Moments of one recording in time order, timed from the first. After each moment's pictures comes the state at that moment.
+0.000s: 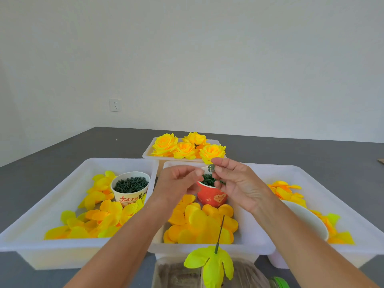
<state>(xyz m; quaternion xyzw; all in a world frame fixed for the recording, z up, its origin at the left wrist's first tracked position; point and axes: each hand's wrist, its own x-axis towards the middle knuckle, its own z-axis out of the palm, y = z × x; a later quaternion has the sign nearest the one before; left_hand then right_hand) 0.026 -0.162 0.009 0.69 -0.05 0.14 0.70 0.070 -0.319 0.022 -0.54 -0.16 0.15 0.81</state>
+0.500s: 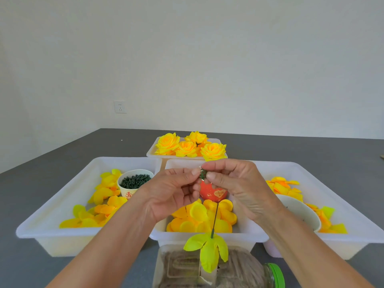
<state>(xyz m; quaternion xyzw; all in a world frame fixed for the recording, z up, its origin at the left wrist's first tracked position) -0.027 -0.163 0.045 0.53 -0.02 -0.08 0.84 0.007 -0.324 0.039 -0.60 -0.32 0.05 0.74</state>
